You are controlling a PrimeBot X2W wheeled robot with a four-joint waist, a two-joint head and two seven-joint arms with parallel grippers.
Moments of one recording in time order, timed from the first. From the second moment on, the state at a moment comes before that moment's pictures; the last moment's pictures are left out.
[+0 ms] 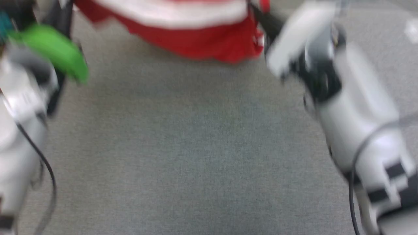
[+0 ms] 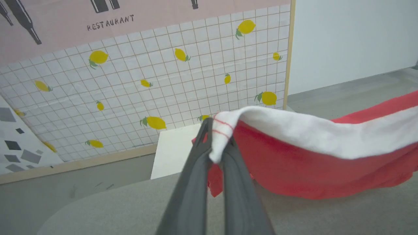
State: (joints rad) left arm -0.90 0.57 -0.49 0.42 -0.58 -0.06 -0.10; right arm -0.98 -0.07 0.33 0.59 0.79 0.13 0.25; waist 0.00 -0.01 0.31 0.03
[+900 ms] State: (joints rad) left arm 0.11 0.69 -0.45 -0.16 -0.99 0.35 0.31; right arm 0.18 -0.14 0.16 -0.24 0.64 0.13 1.03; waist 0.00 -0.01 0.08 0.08
